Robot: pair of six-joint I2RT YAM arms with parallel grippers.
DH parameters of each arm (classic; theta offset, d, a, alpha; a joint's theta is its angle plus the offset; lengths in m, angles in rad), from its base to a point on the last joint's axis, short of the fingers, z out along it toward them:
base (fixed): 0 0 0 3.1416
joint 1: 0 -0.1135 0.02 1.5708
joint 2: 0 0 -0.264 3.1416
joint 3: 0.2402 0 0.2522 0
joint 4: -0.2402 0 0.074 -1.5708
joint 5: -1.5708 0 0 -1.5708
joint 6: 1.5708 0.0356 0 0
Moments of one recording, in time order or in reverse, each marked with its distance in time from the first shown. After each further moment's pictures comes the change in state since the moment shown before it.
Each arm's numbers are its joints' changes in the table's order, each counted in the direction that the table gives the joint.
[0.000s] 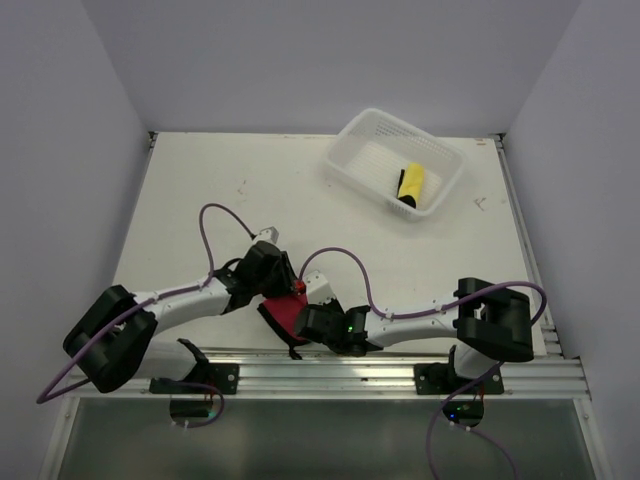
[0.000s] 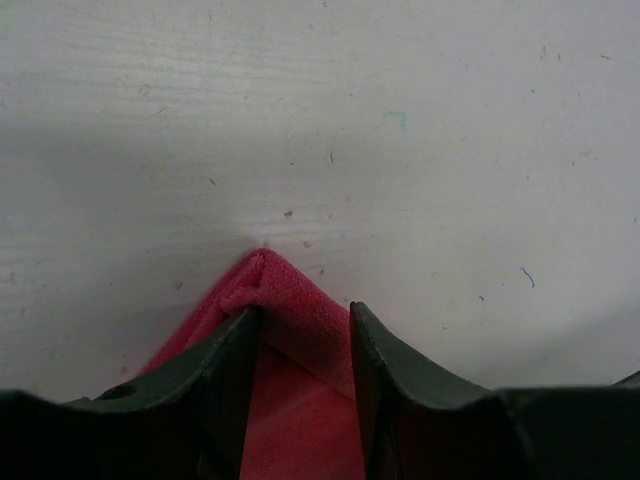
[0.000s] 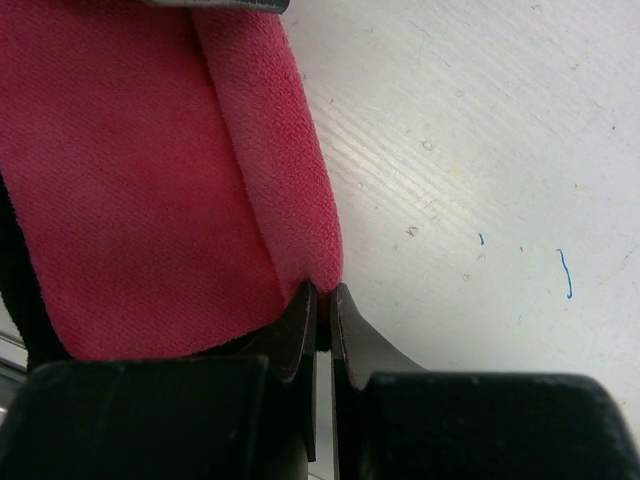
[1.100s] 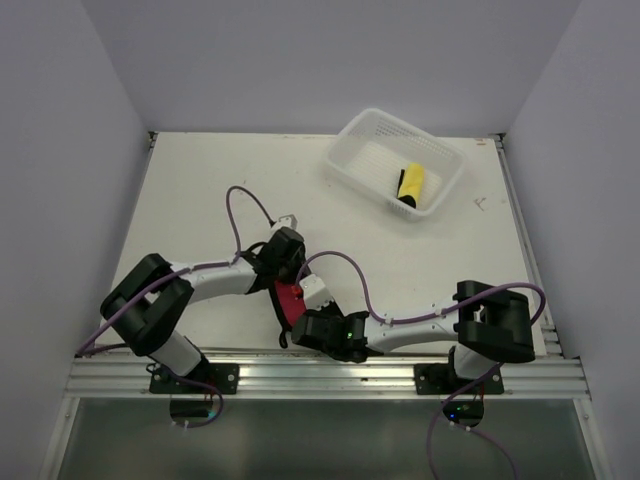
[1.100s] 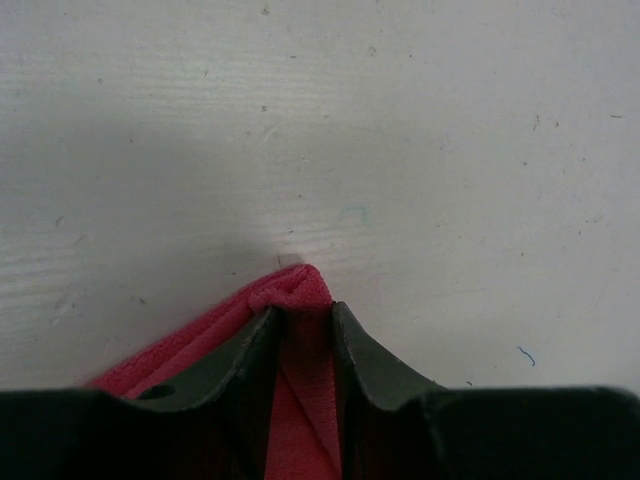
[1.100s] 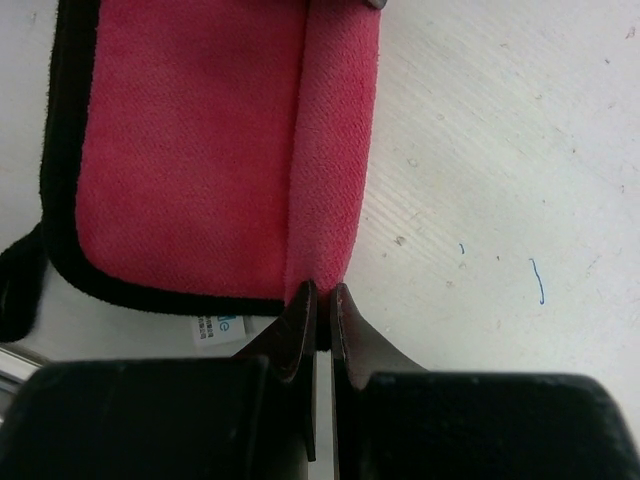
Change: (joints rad) left arm 0.024 0.257 0.200 -0.007 0.086 0.034; right arm -0.046 0.000 0.000 0.014 -0.094 -0.029
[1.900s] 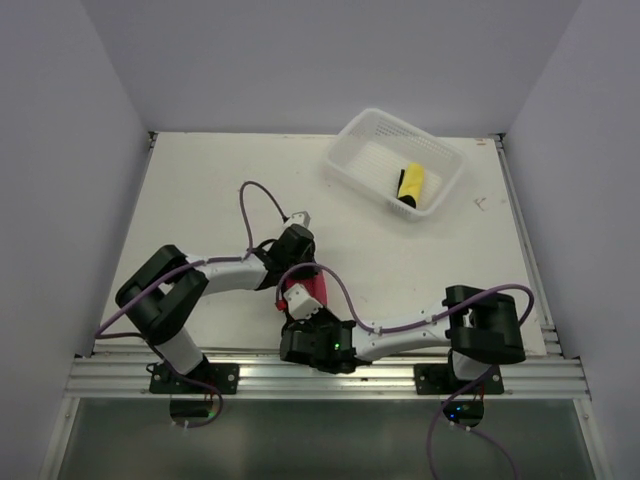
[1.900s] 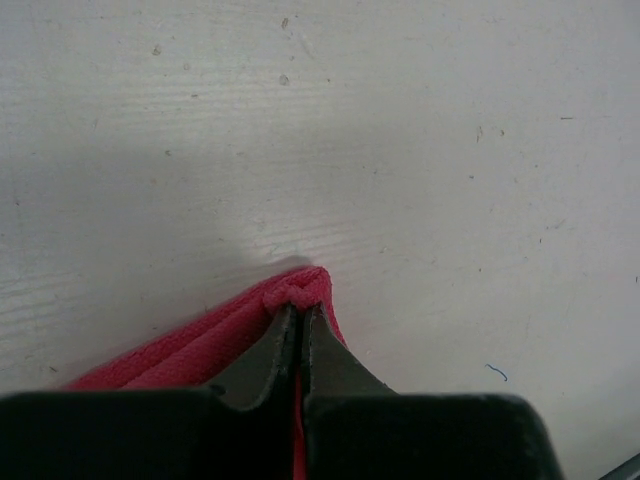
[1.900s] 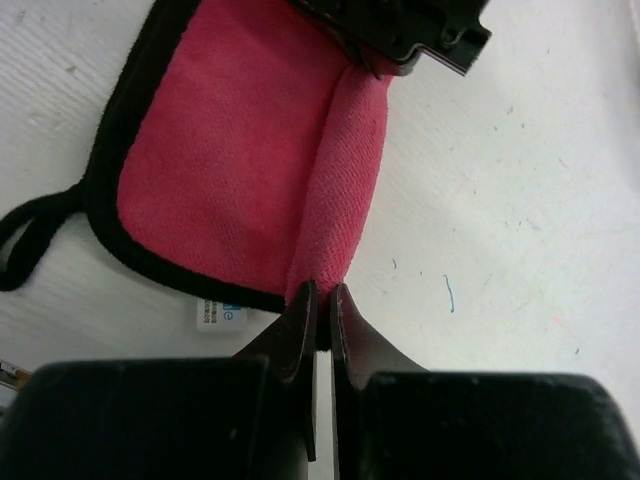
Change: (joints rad) left arm 0.035 0.098 0.087 0.052 0.002 0.034; right arm -0.077 0.042 0.093 -0.131 -0.190 -0.107
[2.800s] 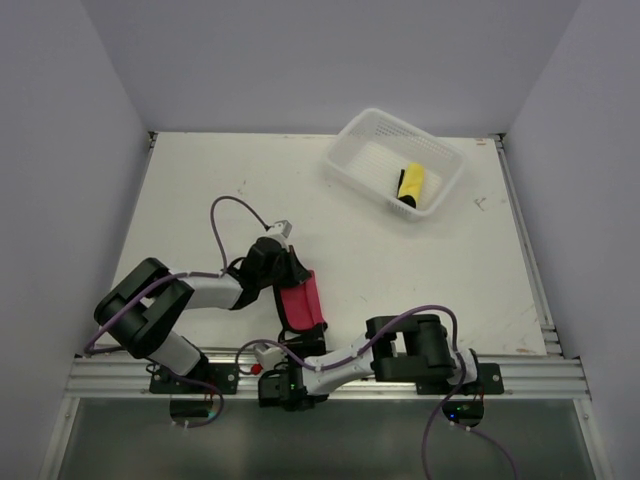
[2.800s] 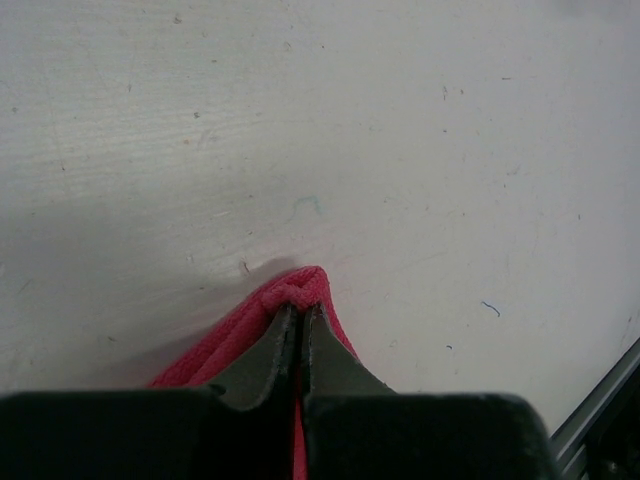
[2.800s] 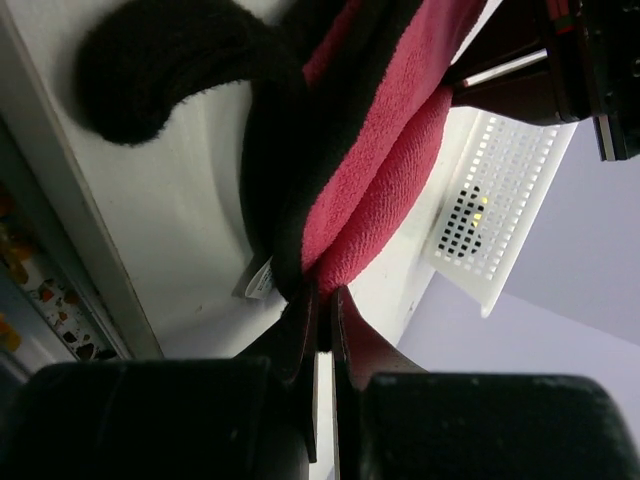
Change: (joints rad) left arm -0.114 -0.126 -0.319 0.416 -0.212 0.079; right arm -0.172 0.426 0.272 -0.267 -0.140 -0.495
